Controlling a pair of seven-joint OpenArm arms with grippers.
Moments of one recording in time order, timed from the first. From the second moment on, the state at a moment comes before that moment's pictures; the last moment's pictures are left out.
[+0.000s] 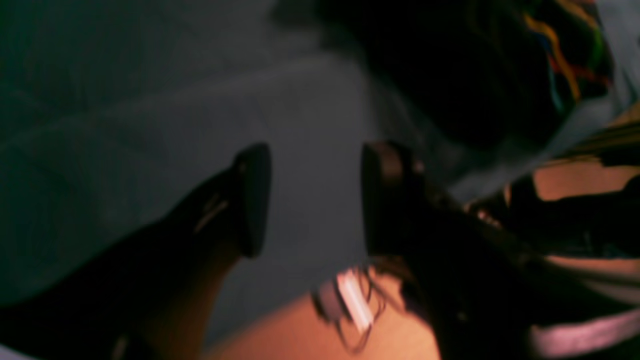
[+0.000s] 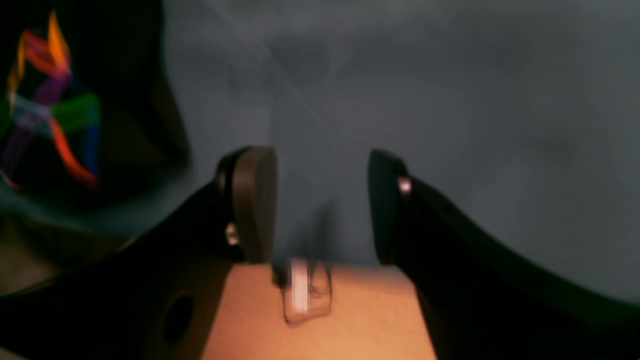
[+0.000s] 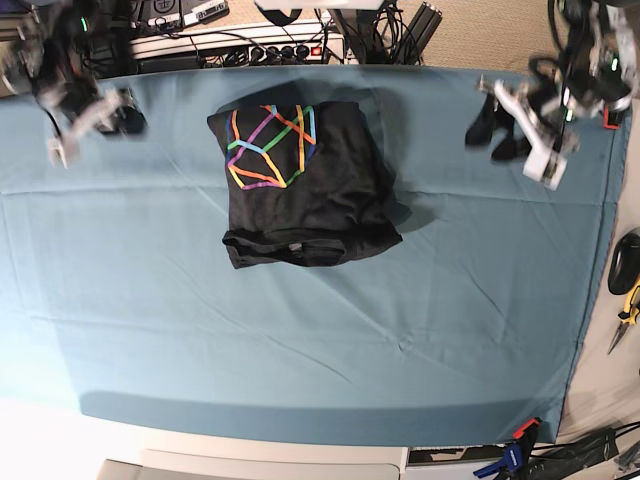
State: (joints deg) left arm 33.3 -19.3 -23.2 121.5 -48.1 -29.0 58.5; right arm -28.0 16.7 49.3 110.3 55.3 35.6 -76.3
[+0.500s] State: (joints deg) left arm 55.1 -18.5 -32.7 120.7 -40.6 -30.1 56.1; right arm -50.0 17.0 61.3 114.3 56.1 38.9 -74.1
